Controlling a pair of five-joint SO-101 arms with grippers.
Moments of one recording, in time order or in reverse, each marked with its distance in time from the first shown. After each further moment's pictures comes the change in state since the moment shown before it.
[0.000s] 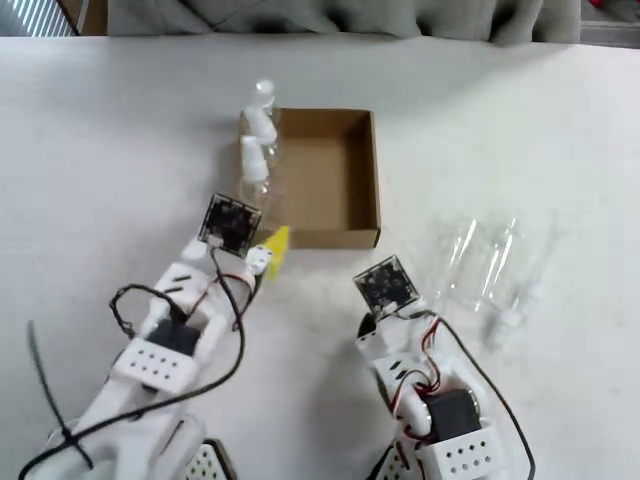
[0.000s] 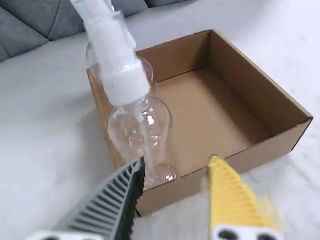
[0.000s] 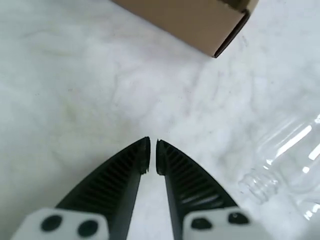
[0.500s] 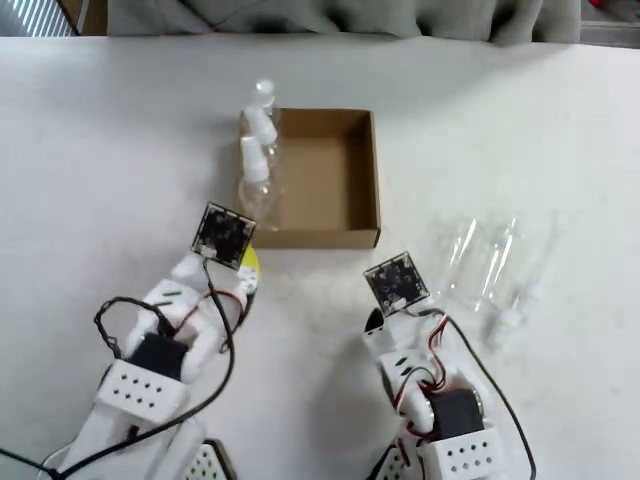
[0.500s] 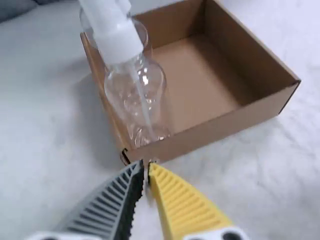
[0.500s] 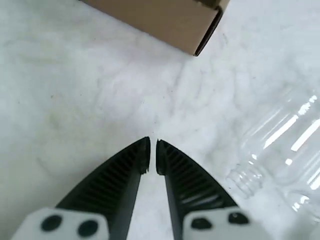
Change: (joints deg) left arm 0.0 -13.8 0.9 22.9 -0.2; right arm 3.2 0.0 0.0 -1.0 0.0
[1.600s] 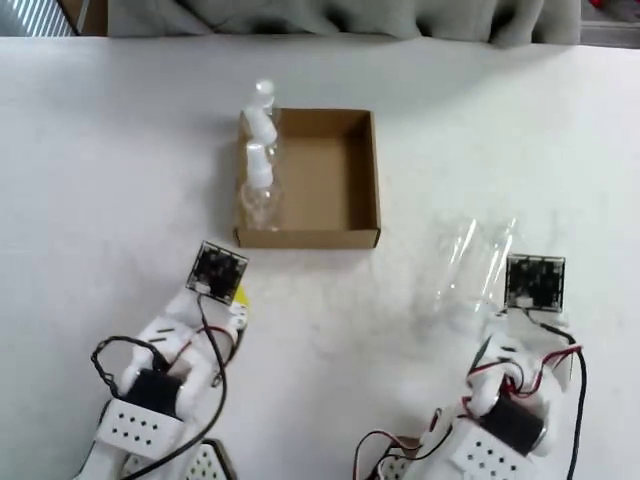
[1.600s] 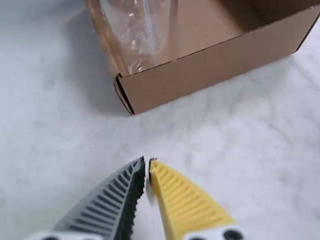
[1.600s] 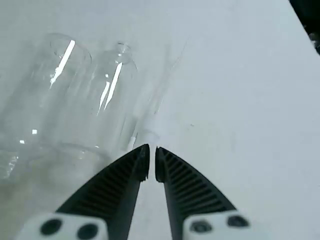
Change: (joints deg) left arm -1.8 -20.8 15.8 8.7 0.0; right arm 47.6 9.2 -13.4 -4.9 15.2
